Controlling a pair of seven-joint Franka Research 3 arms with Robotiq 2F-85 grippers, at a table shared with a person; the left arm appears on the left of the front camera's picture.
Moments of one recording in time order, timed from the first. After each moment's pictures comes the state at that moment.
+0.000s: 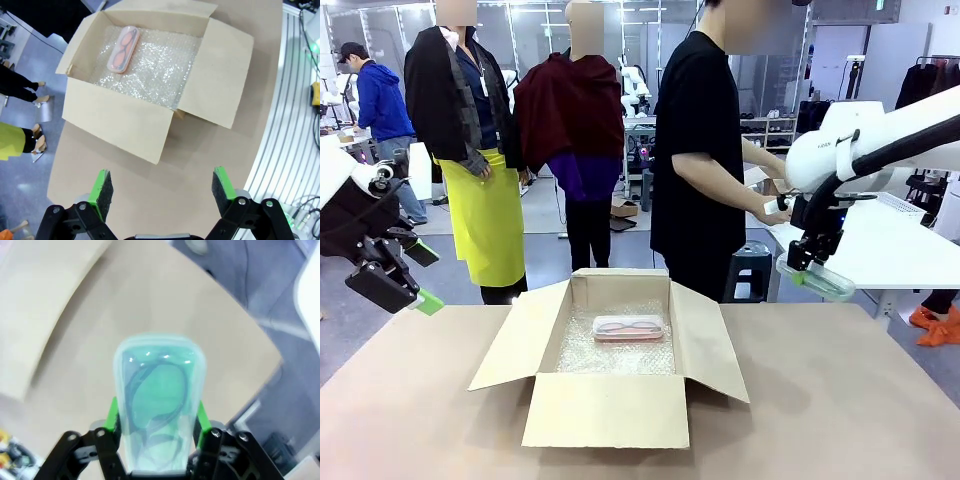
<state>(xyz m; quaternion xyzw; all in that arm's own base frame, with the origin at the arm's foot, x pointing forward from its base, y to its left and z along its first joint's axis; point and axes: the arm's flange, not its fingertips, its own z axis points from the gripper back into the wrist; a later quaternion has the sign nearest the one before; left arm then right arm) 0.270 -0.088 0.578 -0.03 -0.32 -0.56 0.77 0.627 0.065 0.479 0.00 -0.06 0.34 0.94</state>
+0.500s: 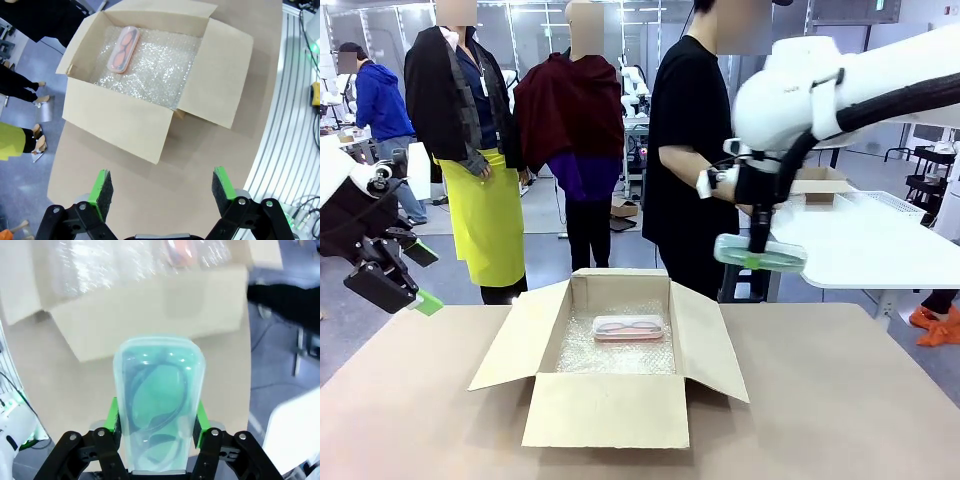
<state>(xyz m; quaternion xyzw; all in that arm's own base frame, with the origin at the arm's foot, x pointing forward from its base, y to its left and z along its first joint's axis) 0.269 -0.088 0.578 -0.03 -0.32 -0.56 0.77 0.537 0.227 0.549 -0.01 -0.06 0.63 0.77</state>
